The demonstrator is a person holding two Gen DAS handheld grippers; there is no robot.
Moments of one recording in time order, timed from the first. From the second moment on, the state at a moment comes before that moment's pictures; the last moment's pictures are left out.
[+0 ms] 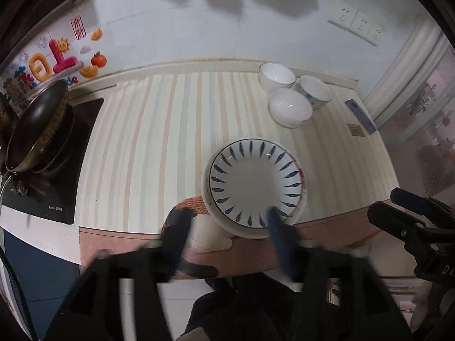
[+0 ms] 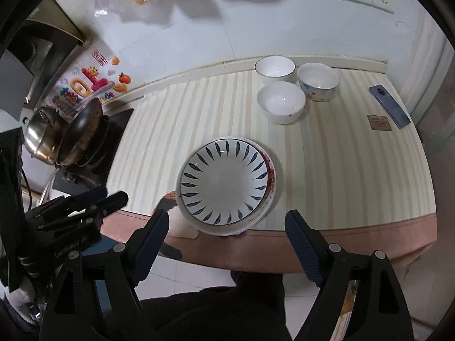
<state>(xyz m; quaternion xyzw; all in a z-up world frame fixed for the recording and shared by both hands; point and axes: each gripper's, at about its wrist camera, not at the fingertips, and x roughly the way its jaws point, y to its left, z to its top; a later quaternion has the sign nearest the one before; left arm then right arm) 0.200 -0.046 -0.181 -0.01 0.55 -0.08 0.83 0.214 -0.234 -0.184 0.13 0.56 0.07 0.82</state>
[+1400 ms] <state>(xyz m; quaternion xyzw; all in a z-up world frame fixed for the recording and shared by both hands) 0.441 -0.155 -0.322 -0.09 0.58 -0.06 0.80 0.453 -0.400 -0.359 0.25 0.60 0.12 0.75</state>
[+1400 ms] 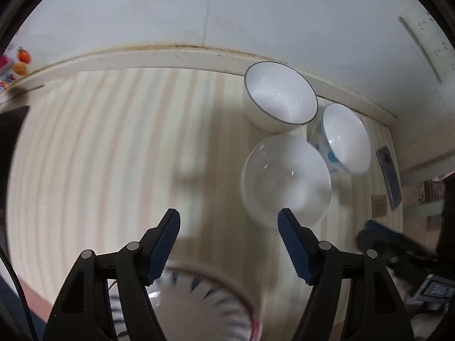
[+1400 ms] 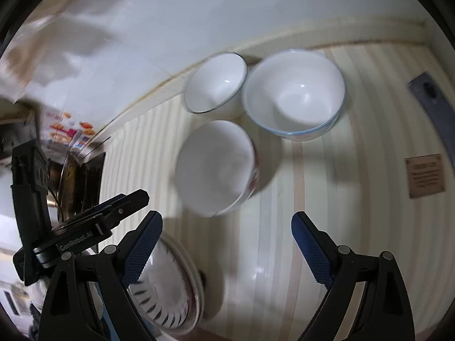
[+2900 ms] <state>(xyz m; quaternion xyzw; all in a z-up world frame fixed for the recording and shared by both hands) 0.350 -0.255 -0.329 -0.04 0.60 -0.14 0.79 0.325 -0.437 -0.360 0.24 0.59 0.10 0.76</state>
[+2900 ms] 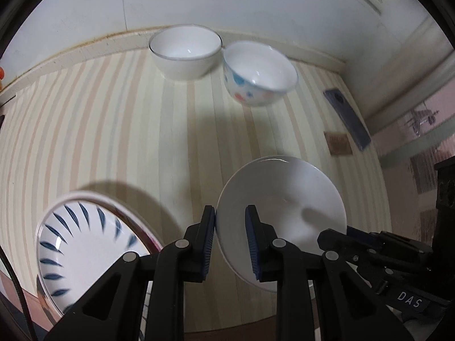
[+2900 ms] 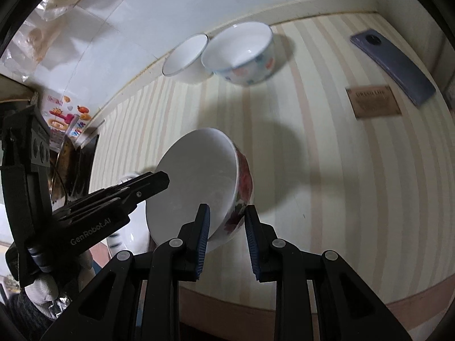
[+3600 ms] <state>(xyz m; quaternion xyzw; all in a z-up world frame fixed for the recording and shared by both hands) 0.327 -0.277 -0.351 0.03 0.61 -0.15 0.78 0.296 -0.444 -0.400 0.25 0.62 0.09 0.74</state>
